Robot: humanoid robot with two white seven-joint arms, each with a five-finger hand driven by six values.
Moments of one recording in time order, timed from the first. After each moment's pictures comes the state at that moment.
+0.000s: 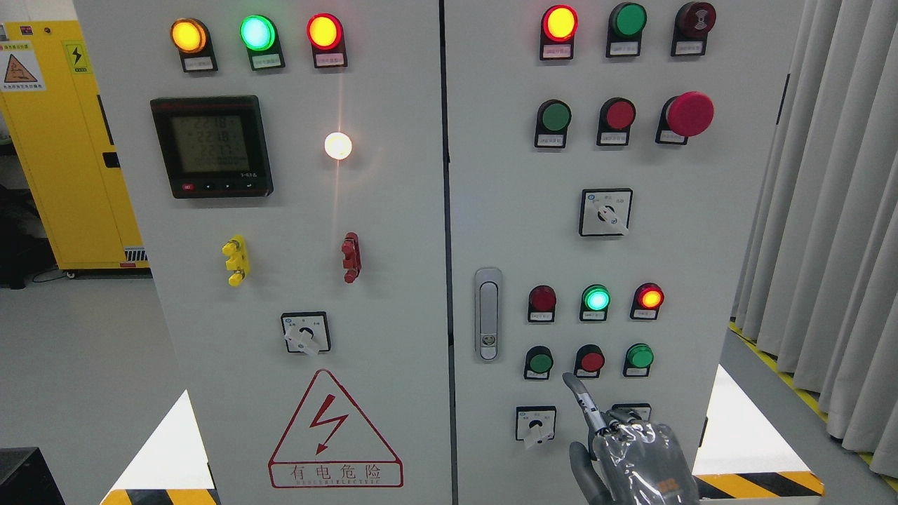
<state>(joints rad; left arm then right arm) 0.06 -0.10 -0.10 -0.13 0.08 -0.05 -0.06 -0.14 0.12 -0.03 -1.84 1.39 -0.32 -0.10</state>
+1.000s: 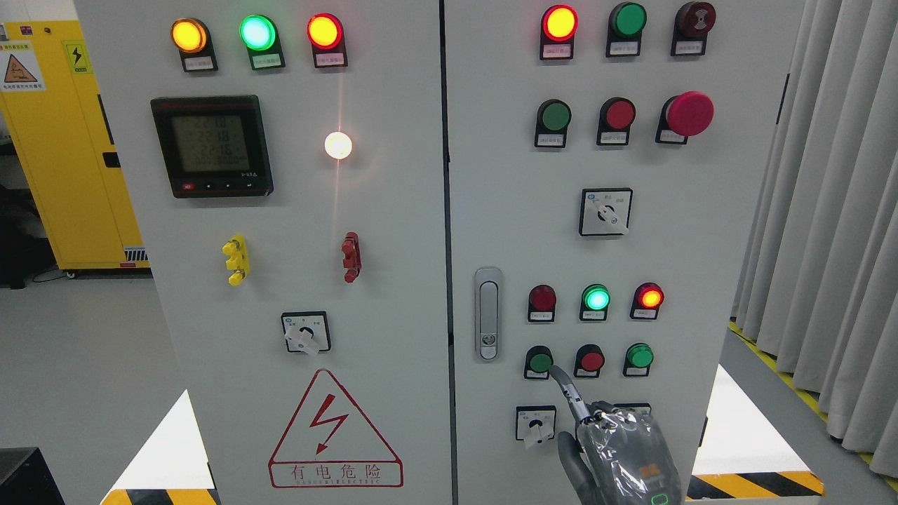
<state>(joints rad) 0.06 -0.10 -0.10 -0.13 0.08 -0.05 -0.06 -0.19 0.13 0.00 -1.77 1.40 -0.30 -0.09</state>
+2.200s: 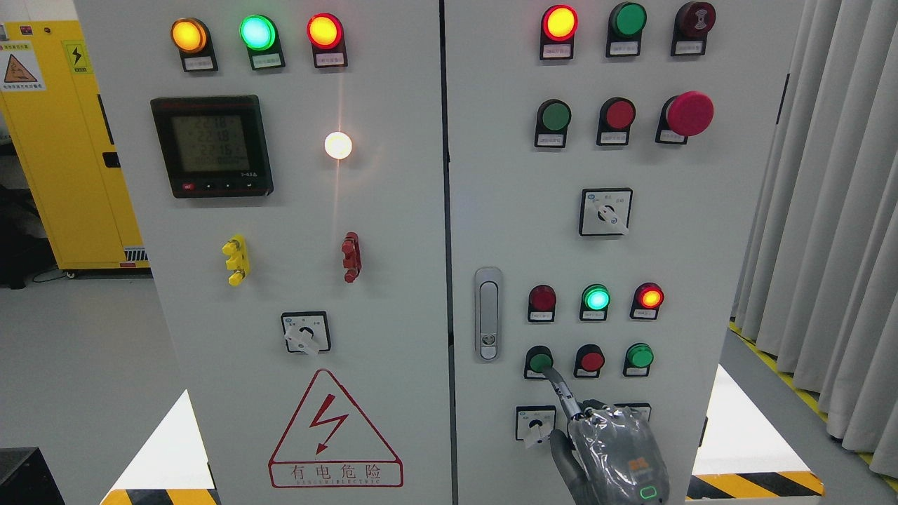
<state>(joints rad) 0.06 -0.10 -0.10 -0.13 0.08 -0.05 -0.06 -0.22 0.13 0.00 -1.72 1.40 -0.30 -0.09</state>
